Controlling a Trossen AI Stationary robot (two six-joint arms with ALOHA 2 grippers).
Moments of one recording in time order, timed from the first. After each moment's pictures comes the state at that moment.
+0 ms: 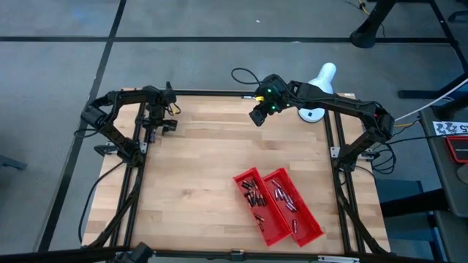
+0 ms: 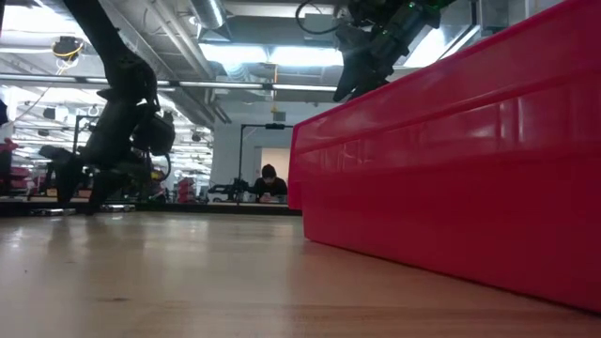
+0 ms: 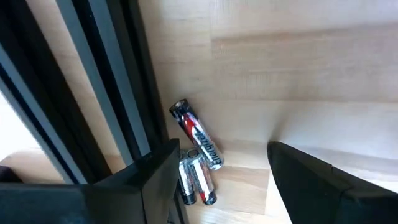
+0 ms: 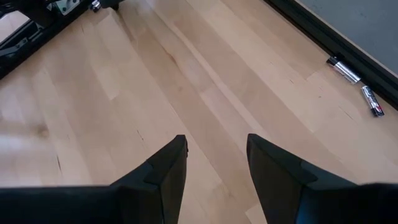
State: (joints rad) left arm 1.05 1.57 0.76 -1.01 -0.11 -0.47; right arm -0.41 1.59 1.43 -0.68 -0.12 0.31
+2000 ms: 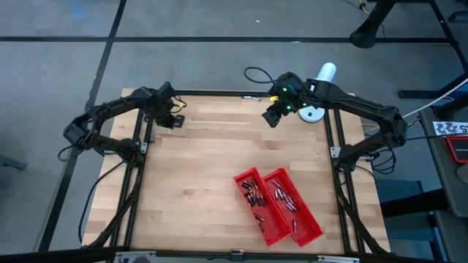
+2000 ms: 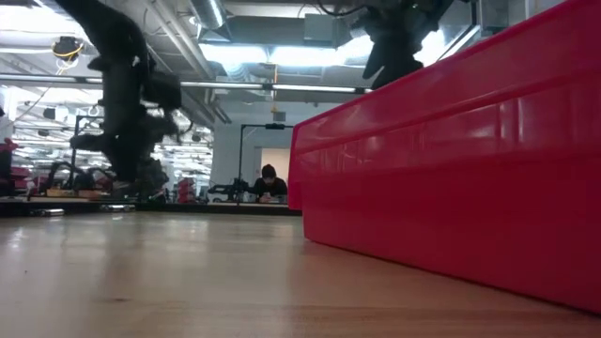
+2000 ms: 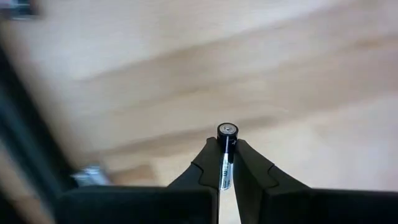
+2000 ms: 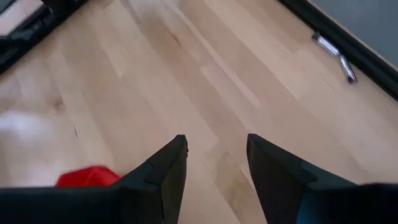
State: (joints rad) left arm 0.92 1.29 0.77 -0.94 0.12 -0.42; right arm -0.41 1.44 1.43 -0.86 -0.14 0.31
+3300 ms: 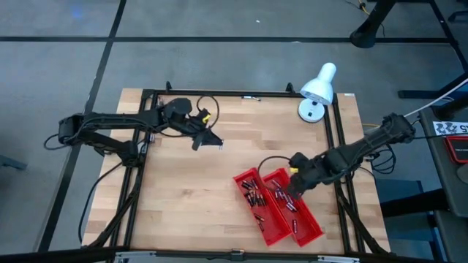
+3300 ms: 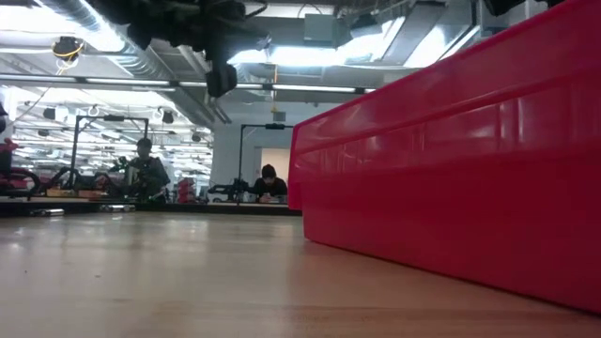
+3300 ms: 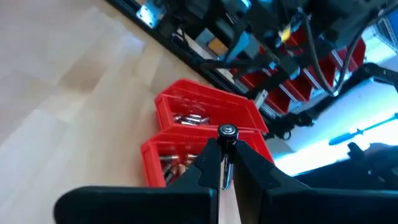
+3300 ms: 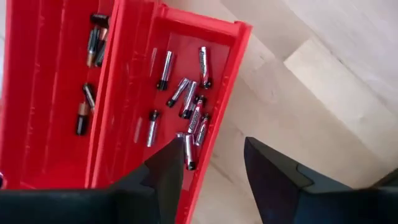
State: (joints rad) left arm 0.28 1.21 0.78 0.07 0.52 -0.59; right arm 0.50 1.36 1.23 -1.20 0.08 1.30
